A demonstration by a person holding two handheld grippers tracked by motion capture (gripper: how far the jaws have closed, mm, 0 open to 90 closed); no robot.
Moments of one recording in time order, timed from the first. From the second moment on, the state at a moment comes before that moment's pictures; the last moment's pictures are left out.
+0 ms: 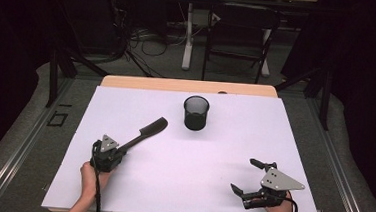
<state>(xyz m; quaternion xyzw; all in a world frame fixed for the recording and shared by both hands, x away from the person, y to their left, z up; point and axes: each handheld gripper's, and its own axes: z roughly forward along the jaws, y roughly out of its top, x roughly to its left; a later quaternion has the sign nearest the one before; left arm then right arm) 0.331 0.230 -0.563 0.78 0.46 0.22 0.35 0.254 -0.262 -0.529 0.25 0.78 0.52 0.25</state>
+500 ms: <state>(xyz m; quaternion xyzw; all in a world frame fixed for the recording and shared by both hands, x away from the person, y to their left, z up) 0.333 0.234 -0.563 0.78 0.47 0.23 0.35 0.254 -0.262 -0.530 0.25 0.78 0.52 0.25</state>
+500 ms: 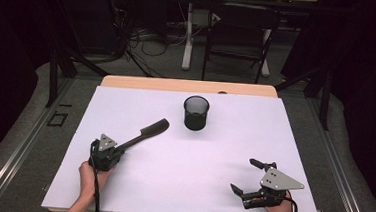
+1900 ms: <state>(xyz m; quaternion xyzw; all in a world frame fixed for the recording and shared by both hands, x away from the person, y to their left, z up) 0.330 0.234 -0.554 0.79 0.44 0.22 0.37 0.255 -0.263 -0.530 0.25 0.78 0.52 0.25</state>
